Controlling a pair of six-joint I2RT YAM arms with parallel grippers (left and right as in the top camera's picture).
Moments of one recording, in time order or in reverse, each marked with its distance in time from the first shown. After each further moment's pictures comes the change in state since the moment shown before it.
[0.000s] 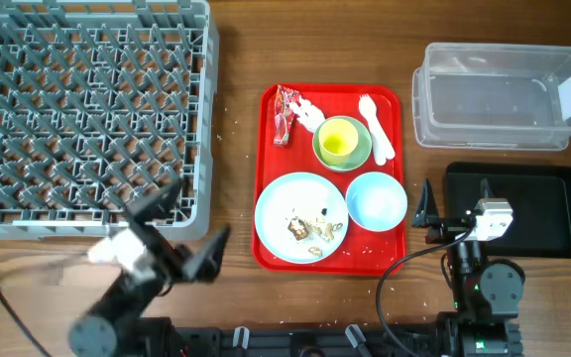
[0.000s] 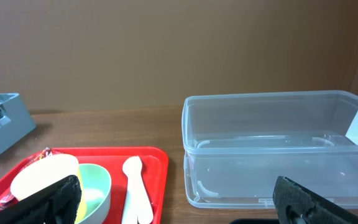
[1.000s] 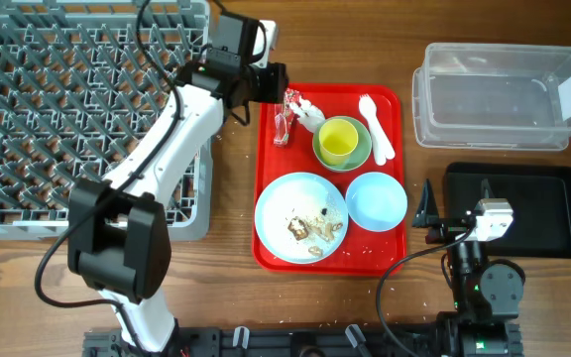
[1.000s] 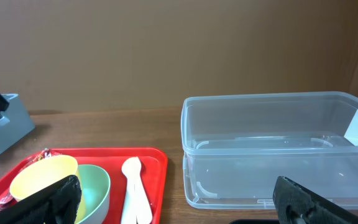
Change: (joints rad) left arm -0.373 1.806 1.398 -0.934 -0.465 0.268; right arm 0.000 -0.003 0.000 0.000 0.003 -0.001
